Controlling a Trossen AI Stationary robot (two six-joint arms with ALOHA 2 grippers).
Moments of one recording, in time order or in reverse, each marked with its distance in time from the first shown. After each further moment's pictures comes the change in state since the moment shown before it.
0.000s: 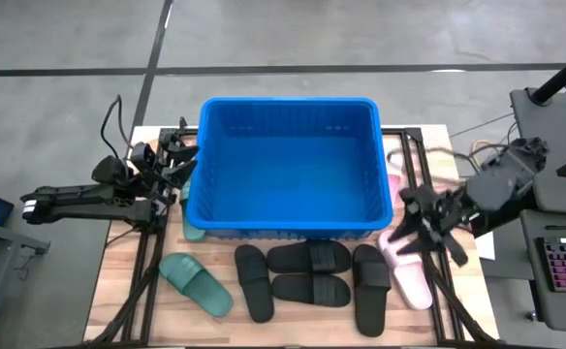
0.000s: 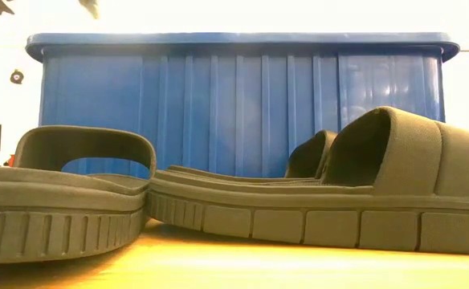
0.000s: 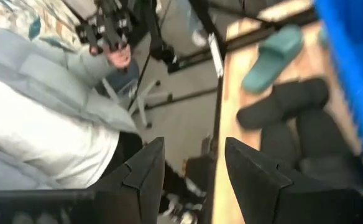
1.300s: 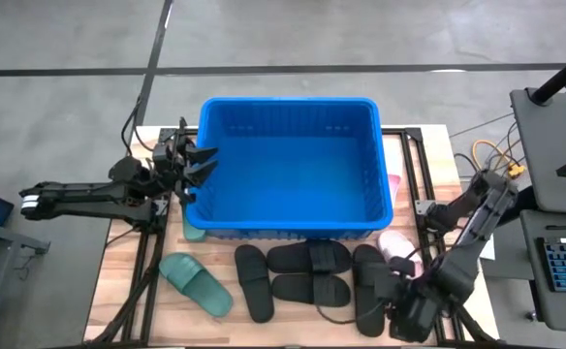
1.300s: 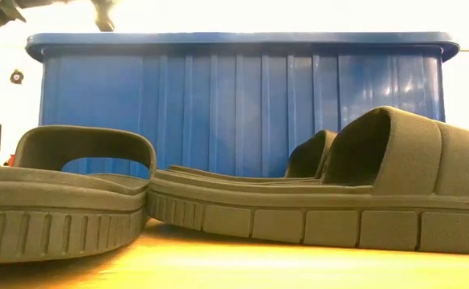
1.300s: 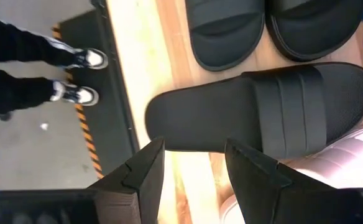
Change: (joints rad) left arm 0.000 0.056 -0.002 0.003 -0.076 -0.001; right arm 0.274 0.557 0.000 -0.335 0.050 0.419
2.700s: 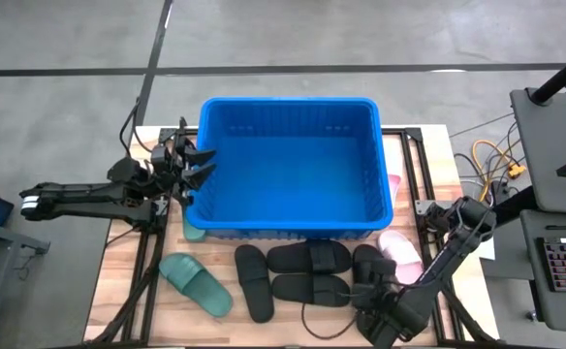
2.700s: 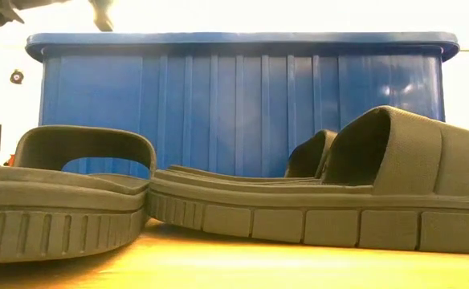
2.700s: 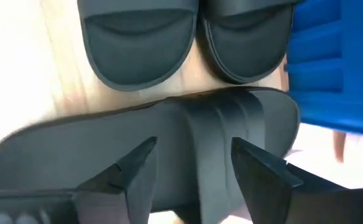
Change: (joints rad) left arm 0.000 -0.019 -0.016 -0.001 0.037 0.009; right arm -0.030 0.280 -0.010 -0.115 0.200 -0.089
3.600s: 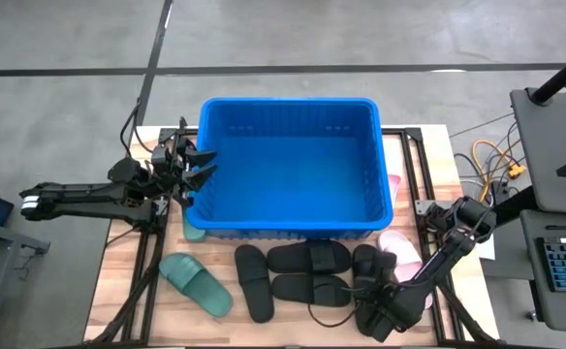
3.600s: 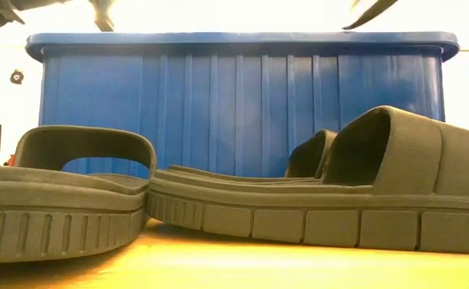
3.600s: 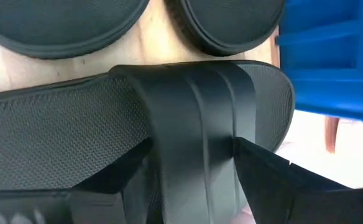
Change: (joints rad) left arm 0.000 0.002 -0.001 0.000 0.018 -0.001; right arm -0.001 0.000 -0.202 0.080 0.009 0.029
